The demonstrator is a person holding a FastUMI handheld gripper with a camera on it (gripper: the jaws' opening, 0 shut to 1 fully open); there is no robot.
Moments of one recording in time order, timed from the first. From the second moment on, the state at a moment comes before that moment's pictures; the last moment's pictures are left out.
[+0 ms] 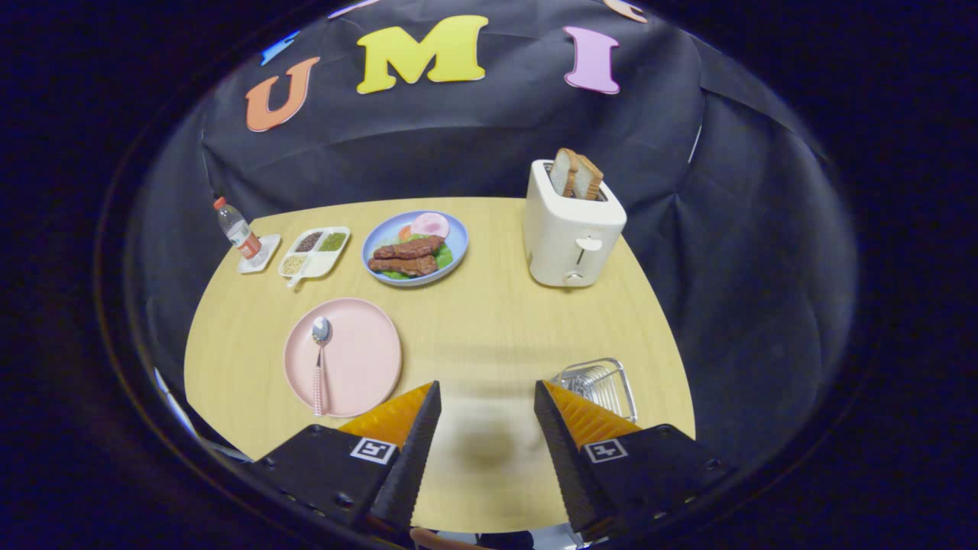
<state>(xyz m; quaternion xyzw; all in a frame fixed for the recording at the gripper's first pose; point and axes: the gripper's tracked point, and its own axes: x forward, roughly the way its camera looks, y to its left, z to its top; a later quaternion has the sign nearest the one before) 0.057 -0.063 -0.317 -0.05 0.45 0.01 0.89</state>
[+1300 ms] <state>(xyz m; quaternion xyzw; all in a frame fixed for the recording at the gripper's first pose) 0.055 0.142 -0.449 -0.04 0.47 0.07 0.88</state>
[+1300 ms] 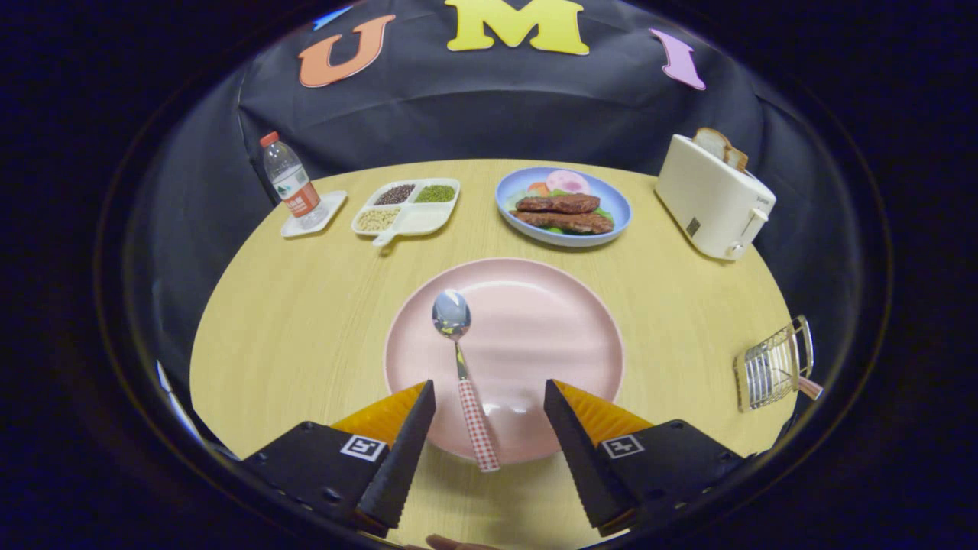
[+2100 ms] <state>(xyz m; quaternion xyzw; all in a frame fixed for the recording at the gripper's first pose) 0.059 0.161 -0.480 -0.03 0.52 0.06 0.85</state>
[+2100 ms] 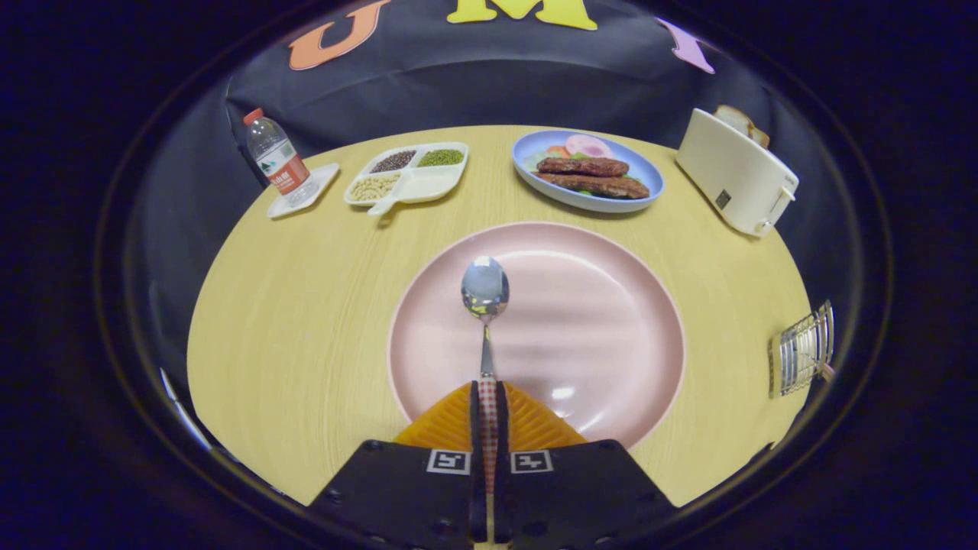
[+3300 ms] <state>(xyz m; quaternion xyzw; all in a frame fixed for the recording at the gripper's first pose) 0.033 -0.025 -0.294 -0.05 0.46 0.00 0.89</state>
